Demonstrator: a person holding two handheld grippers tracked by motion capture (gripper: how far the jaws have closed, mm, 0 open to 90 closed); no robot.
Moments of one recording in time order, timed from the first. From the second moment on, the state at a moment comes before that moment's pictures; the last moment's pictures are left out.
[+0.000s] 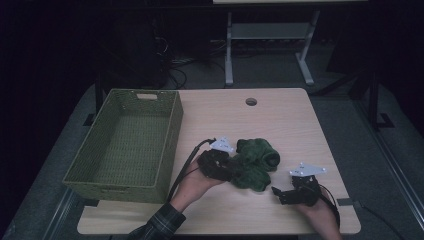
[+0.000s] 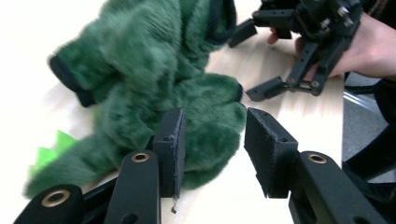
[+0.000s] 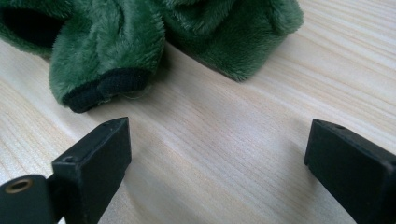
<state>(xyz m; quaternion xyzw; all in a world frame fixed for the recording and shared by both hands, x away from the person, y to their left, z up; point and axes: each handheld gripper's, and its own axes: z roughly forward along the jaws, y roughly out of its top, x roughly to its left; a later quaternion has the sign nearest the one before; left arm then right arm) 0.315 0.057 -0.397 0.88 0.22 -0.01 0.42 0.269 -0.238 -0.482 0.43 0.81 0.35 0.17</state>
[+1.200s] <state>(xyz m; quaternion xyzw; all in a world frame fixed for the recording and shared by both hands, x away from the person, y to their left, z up) 0.317 0.026 -0.456 0.91 0.22 0.00 0.36 0.261 -0.223 -0.467 0.40 0.82 0.40 0.12</state>
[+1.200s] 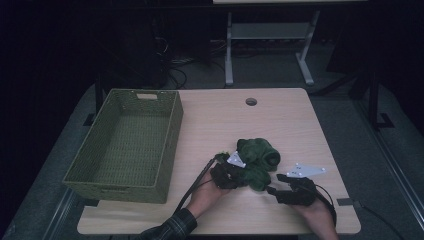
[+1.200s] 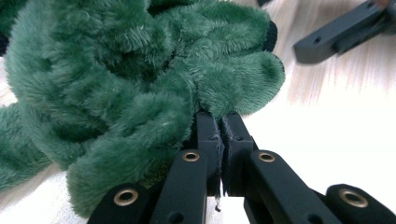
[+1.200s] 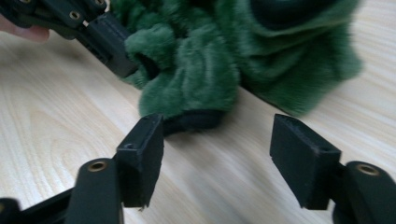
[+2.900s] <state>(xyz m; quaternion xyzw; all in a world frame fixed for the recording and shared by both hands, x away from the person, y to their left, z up) 0.298 0.113 -0.442 0.88 0.31 -0.01 0.35 0.262 -0.256 -0.445 0.40 0.83 0.35 0.16</state>
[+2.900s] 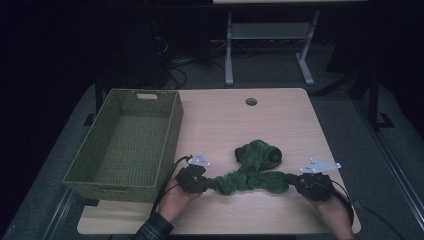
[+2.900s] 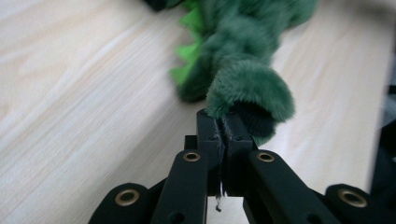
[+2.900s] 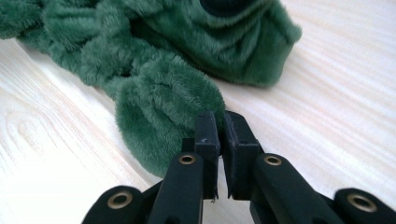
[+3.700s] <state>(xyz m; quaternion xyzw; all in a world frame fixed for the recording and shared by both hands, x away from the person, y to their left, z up) 0.318 0.110 -0.395 0.85 0.31 0.06 0.41 0.279 -0.265 -0.421 0.41 0.79 0.42 0.17</state>
